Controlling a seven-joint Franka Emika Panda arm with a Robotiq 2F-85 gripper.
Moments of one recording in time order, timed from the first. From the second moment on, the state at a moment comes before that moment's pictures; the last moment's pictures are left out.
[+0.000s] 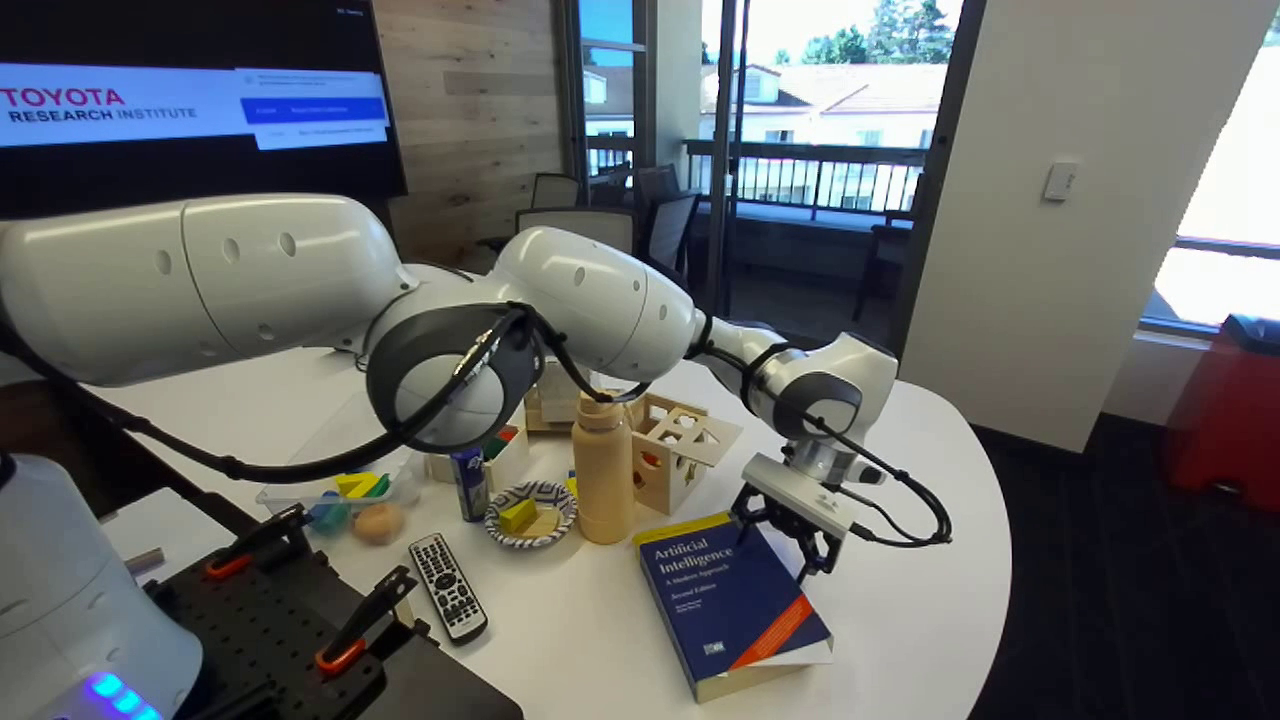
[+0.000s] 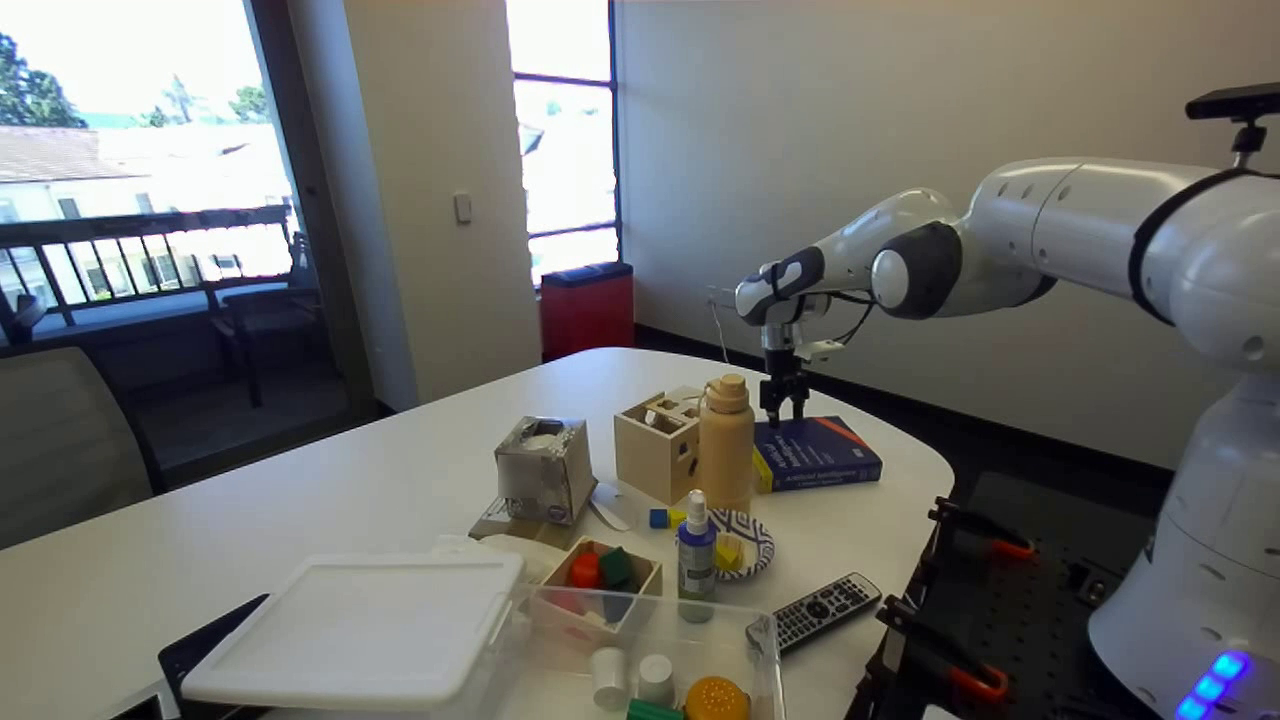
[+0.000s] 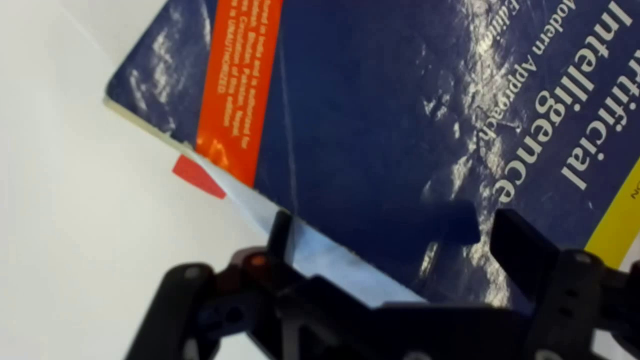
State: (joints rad) arm -0.65 1.49 -0.05 -0.62 0.06 1.82 -0.56
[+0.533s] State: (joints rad) arm -0.65 1.49 -0.04 -0.60 0.04 1.64 -0.56
